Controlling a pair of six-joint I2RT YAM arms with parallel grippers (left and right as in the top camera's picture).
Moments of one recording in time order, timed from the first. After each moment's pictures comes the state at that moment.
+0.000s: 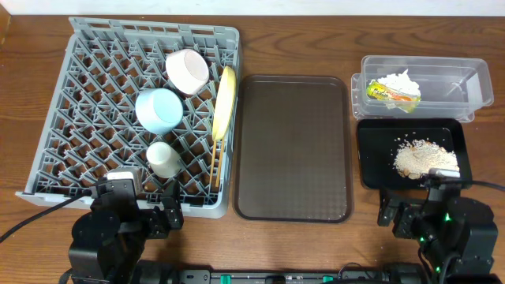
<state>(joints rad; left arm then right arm) -0.13 0.39 0.85 -1.02 0.00 -0.23 0.02 0.44 0.79 -1.06 -0.02 0.16</state>
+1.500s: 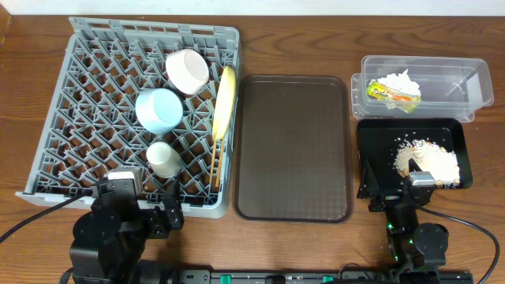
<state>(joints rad) -0.13 0.39 0.85 -1.02 0.00 -0.23 0.06 0.01 0.01 -0.07 -0.03 0.14</state>
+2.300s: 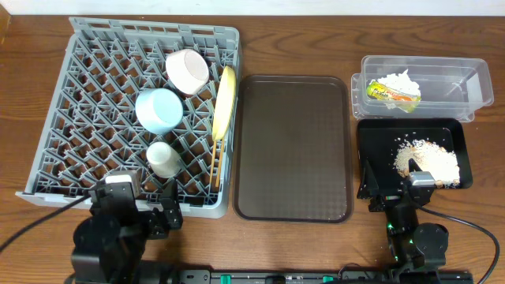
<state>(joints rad) -0.10 0.33 0.78 -0.98 -0.01 -0.23 0.06 0.01 0.01 -0.07 -0.03 0.14</state>
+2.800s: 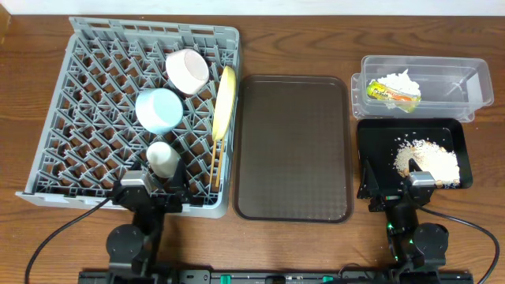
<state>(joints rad) -0.08 0.01 0.15 -0.20 -0.01 -0.23 0.06 0.01 0.01 -0.07 -0.03 0.14</state>
